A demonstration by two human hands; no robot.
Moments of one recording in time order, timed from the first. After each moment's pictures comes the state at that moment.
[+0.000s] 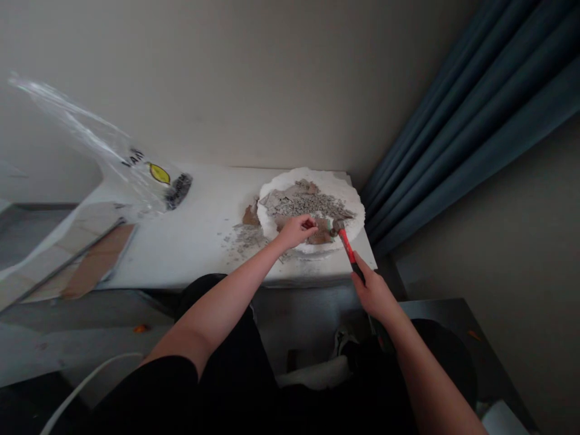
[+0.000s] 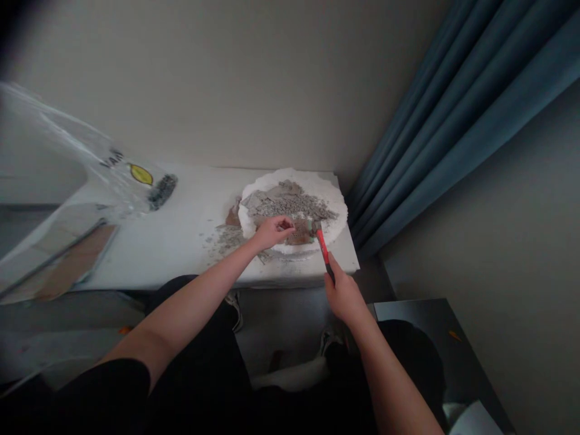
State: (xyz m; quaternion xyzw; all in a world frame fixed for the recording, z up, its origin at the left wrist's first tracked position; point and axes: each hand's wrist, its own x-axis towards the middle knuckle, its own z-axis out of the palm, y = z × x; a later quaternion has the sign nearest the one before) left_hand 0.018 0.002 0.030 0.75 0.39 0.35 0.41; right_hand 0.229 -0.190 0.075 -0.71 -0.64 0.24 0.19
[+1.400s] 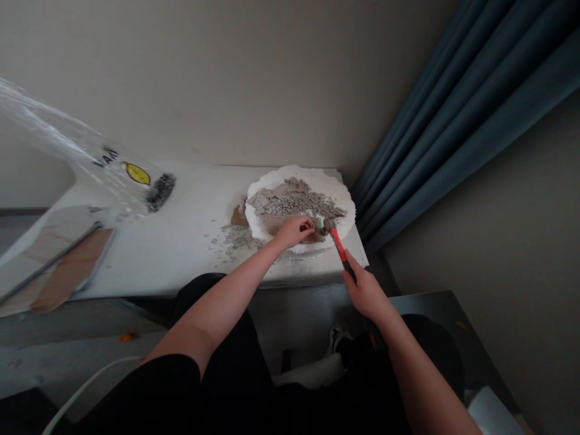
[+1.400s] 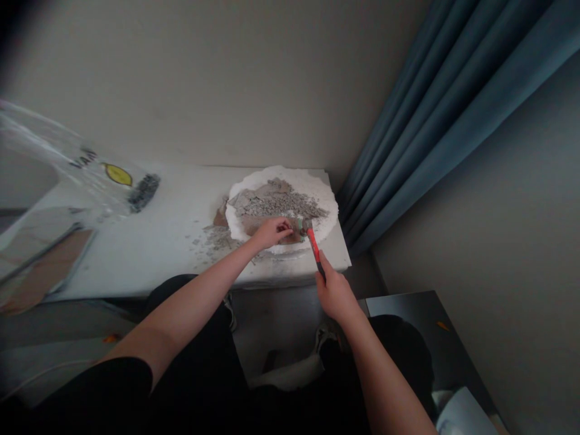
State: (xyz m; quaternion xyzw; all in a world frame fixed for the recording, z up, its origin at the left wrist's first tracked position) left_hand 0.040 0.014 0.006 0.78 0.38 0.30 0.40; right_hand 0.229 -0.189 0.079 -0.71 -0.63 0.25 0.18
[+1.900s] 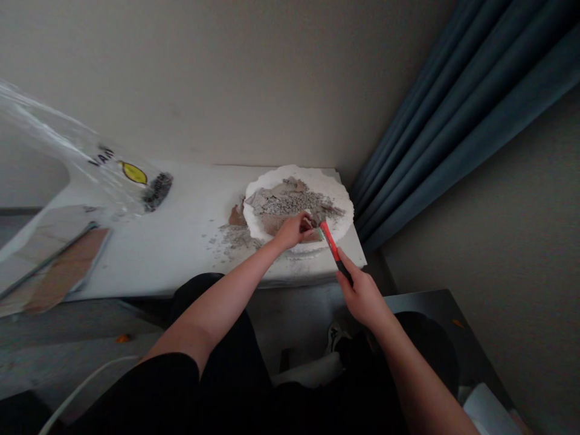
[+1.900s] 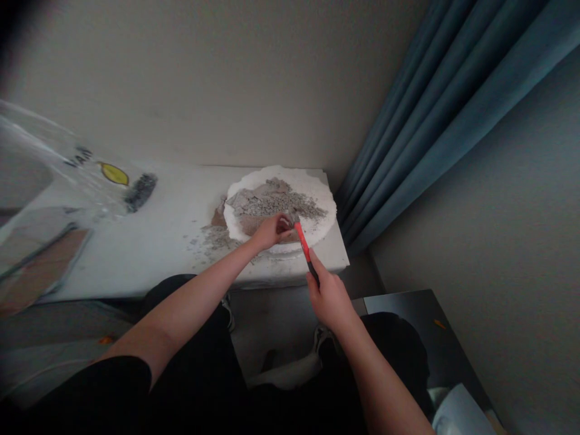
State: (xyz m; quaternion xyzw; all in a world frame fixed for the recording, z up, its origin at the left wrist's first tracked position) left_hand 0.042 0.010 0.008 0.79 0.37 0.31 0.37; right_hand 0.212 -0.201 0.103 -0.68 -0.65 0.24 0.24
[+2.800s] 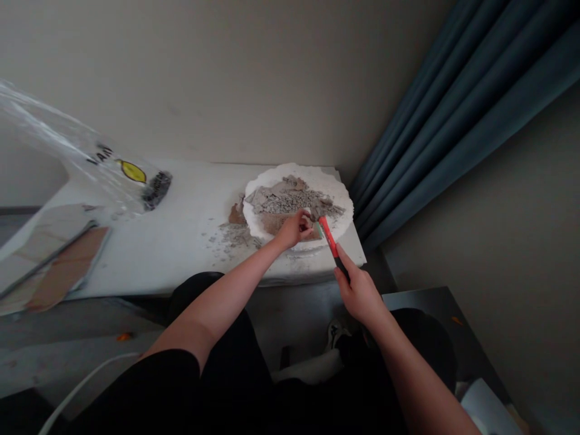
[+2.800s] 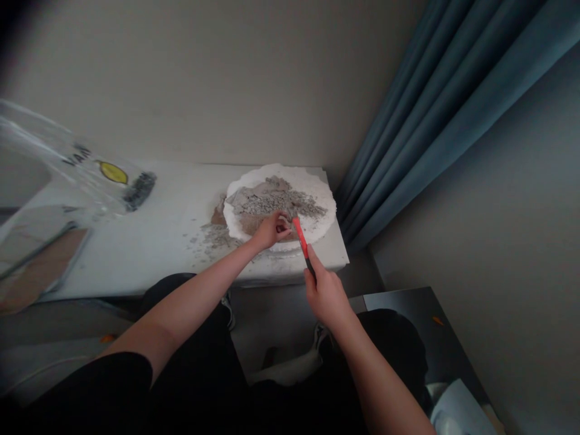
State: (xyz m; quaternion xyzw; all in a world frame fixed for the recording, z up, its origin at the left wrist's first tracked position) left_hand 0.045 0.009 -0.004 0.78 0.36 0.35 0.37; right_hand 0.206 -0.199 0.102 -0.69 -0.66 0.21 0.21
